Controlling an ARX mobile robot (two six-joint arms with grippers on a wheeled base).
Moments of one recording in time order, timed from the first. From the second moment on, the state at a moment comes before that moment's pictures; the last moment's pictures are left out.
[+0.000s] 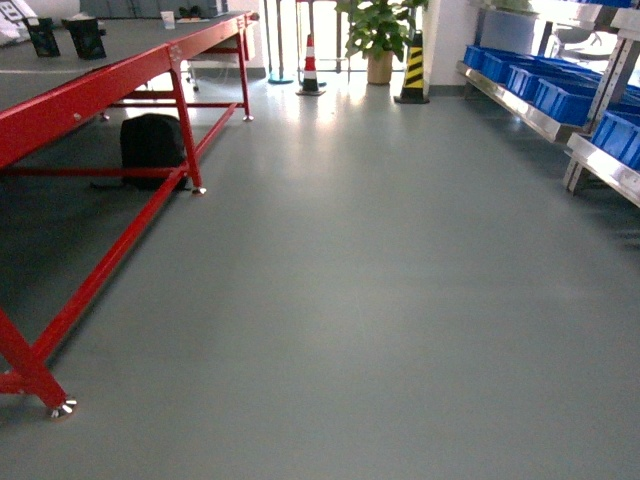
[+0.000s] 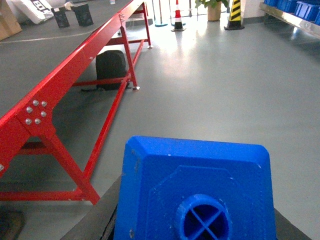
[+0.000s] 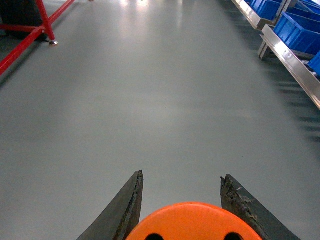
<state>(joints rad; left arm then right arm) 0.21 0.66 0.29 0.23 0.15 0.18 0.11 1.08 0.25 0.49 0.15 -0.01</state>
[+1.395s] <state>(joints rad) 0.21 0.66 0.29 0.23 0.15 0.18 0.11 1.08 0.26 0.49 0.15 -0.02</state>
